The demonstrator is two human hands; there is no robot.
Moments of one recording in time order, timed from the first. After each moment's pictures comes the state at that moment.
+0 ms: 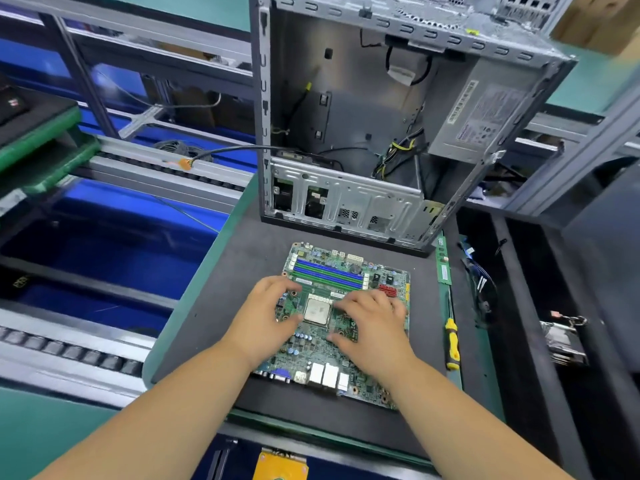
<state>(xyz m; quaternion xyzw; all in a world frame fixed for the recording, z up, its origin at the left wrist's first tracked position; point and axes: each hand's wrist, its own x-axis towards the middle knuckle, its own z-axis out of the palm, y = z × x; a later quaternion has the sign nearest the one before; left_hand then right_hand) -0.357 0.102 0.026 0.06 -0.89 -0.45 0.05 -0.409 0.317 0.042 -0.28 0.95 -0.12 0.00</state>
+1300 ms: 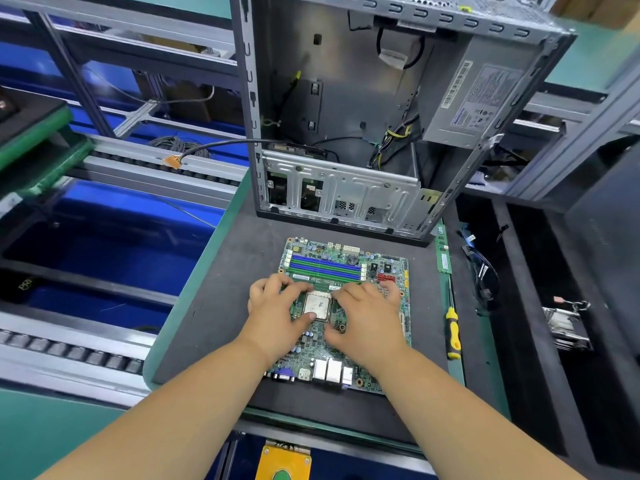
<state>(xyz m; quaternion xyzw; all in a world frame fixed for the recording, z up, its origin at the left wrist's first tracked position) -0.367 0.124 0.012 0.08 -0.94 -0.34 0.04 -0.408 0.301 0.047 -0.28 0.96 -0.04 -0.04</state>
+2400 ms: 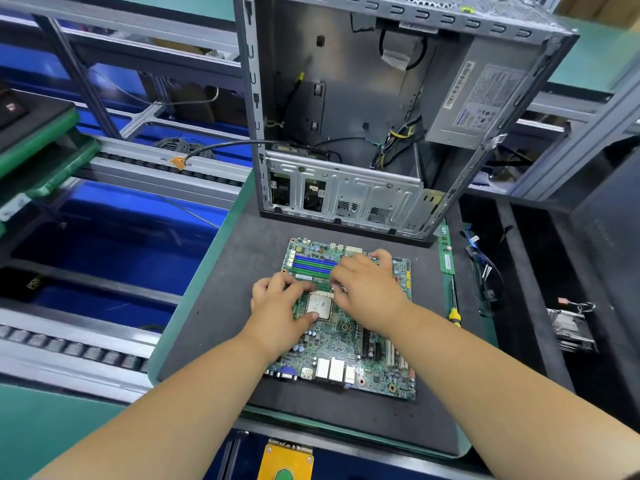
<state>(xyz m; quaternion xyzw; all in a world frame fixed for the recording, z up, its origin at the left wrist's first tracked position) -0.370 0.121 0.009 0.07 -0.94 -0.33 0.05 -0.454 0.293 0.067 -0.38 0.92 -0.06 -0.05</state>
